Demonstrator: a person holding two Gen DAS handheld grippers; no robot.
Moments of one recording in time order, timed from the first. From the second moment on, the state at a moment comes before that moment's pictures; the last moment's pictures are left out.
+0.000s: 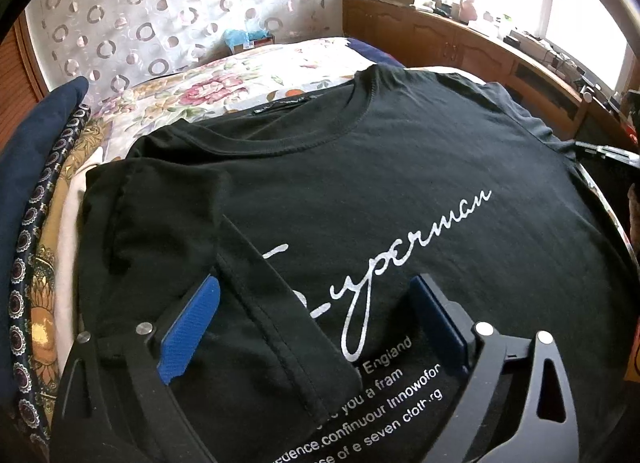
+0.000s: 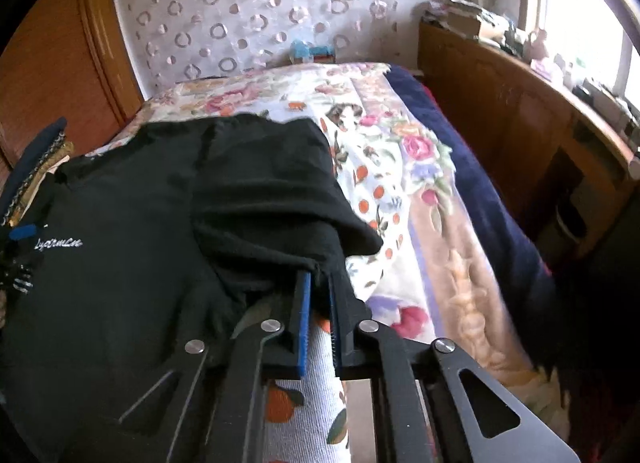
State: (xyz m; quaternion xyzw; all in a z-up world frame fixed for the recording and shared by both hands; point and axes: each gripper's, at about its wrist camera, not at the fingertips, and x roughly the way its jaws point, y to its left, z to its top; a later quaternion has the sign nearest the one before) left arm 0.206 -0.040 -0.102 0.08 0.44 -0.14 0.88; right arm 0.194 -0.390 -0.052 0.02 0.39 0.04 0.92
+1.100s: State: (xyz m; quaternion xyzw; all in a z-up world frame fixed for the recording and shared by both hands) left arm 0.200 -0.038 -0.090 0.07 0.42 -0.14 0.89; right arm 0.162 -0.324 -0.021 -0.02 0.36 0.12 0.93
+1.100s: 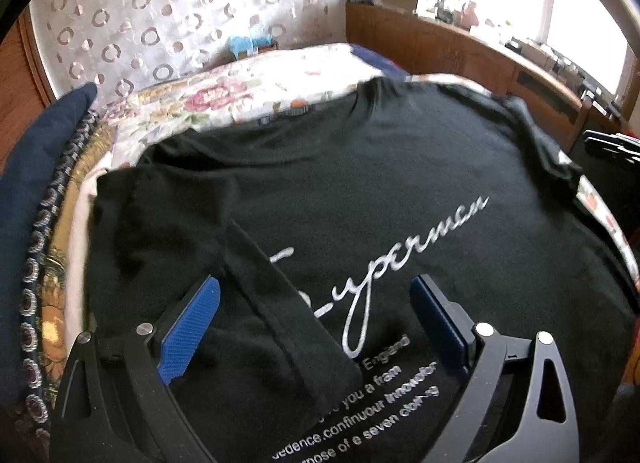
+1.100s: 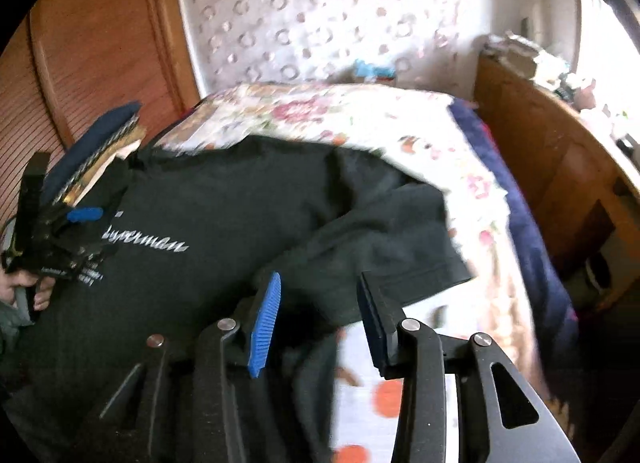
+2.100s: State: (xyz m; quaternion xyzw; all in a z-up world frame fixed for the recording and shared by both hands) left arm 0.170 -0.027 -0.058 0.05 0.37 -0.14 0.92; right arm 0.224 -0.354 -0.046 -0.04 0.37 0.08 0.92
